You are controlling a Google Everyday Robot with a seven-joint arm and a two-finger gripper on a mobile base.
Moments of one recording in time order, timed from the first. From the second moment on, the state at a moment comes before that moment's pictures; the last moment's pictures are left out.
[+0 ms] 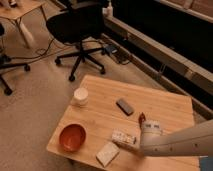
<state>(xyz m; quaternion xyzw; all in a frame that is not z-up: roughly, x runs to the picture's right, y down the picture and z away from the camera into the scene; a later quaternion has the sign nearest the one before) 0.227 0.306 0.753 -0.22 0.14 0.14 0.95</state>
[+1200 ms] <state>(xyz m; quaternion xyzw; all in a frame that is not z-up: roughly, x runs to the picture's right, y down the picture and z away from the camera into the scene) 0.183 0.233 0.726 -0.16 0.19 0.06 0.97</state>
